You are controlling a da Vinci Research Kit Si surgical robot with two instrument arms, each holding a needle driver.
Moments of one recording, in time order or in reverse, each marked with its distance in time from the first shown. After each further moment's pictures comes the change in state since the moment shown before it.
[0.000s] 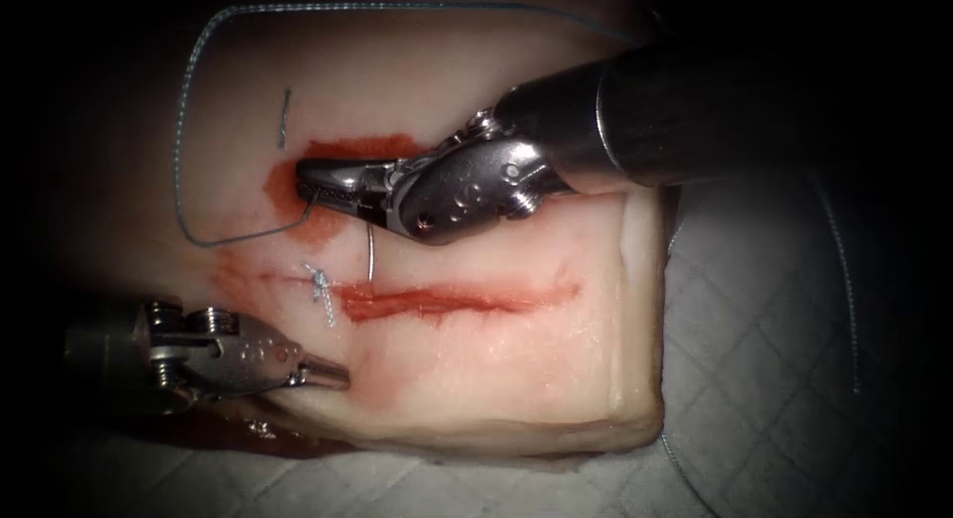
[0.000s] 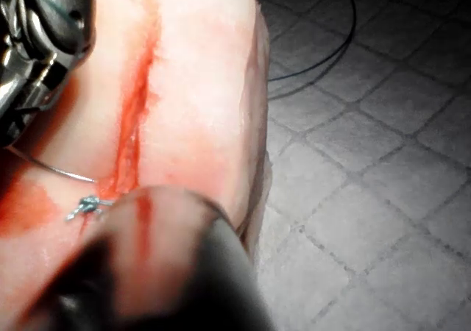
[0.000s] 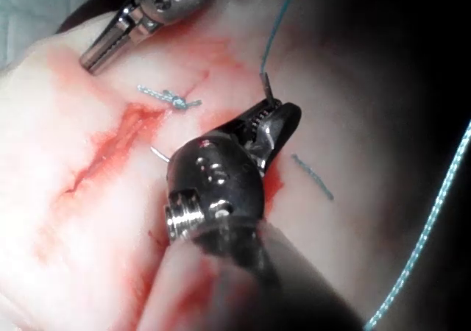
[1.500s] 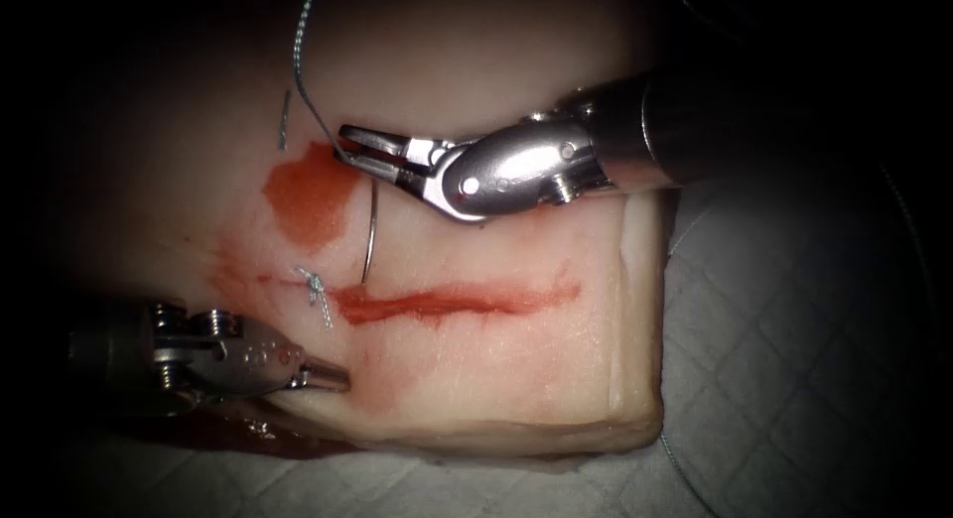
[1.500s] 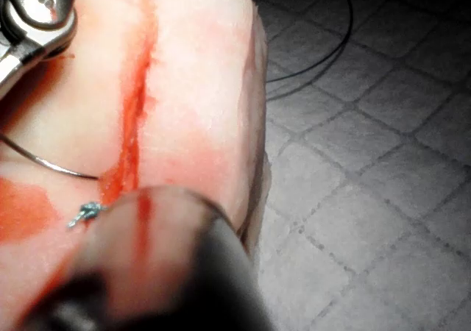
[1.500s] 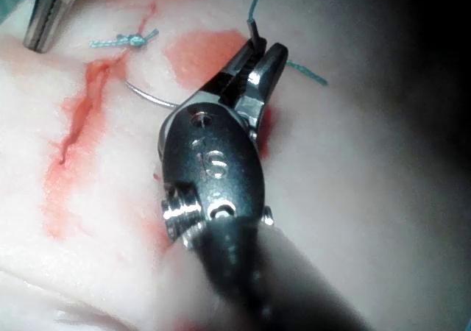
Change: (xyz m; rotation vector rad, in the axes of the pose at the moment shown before) right arm 0.002 -0.001 -0.002 0.141 -0.018 0.386; left arm 0.000 0.000 0.000 -0.014 0.031 0.011
